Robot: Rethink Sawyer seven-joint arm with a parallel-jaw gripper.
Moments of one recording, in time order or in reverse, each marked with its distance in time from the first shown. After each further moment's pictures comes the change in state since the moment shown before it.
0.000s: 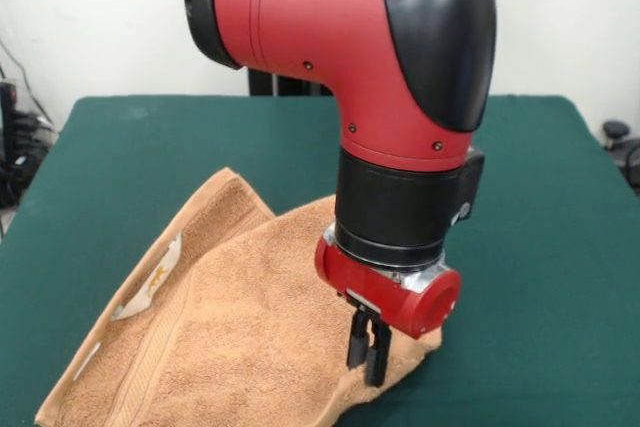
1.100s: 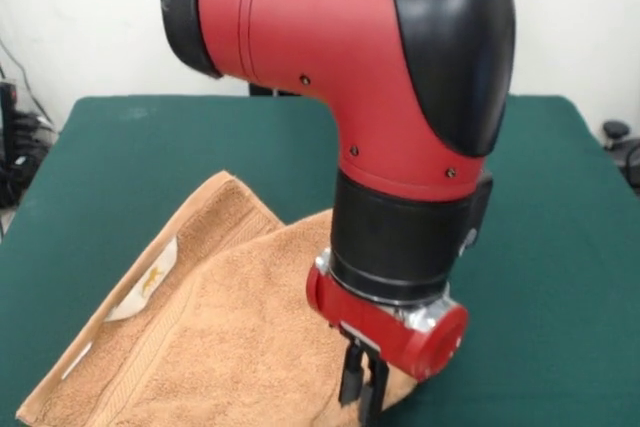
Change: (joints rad) arm -0.002 0.124 -0.105 -0.264 0.027 0.161 0.020
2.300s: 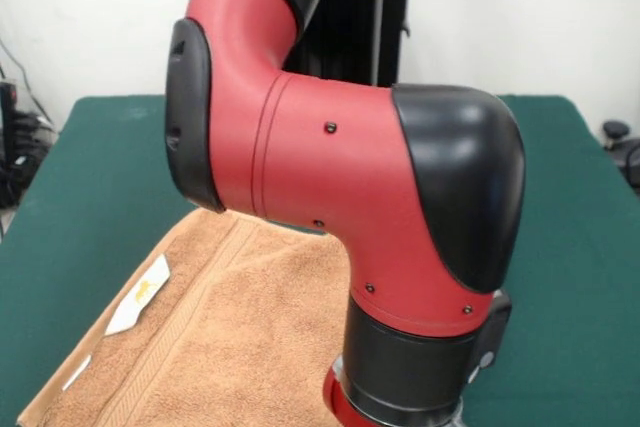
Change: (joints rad) arm -0.063 0.317 -0.202 -0.450 0.162 0.129 0.243
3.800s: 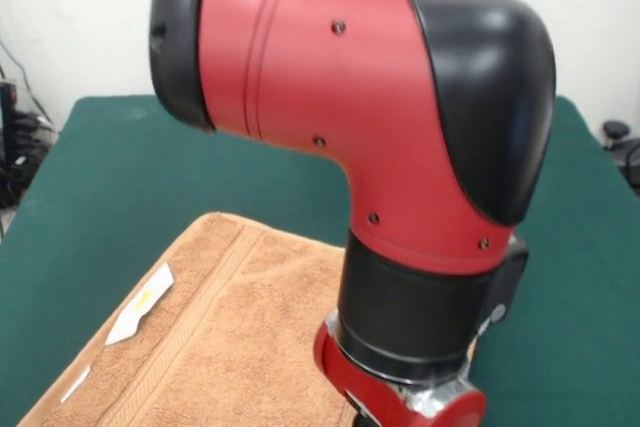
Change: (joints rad) arm 0.019 -0.105 -0.022 0.077 -0.004 0.016 0.000
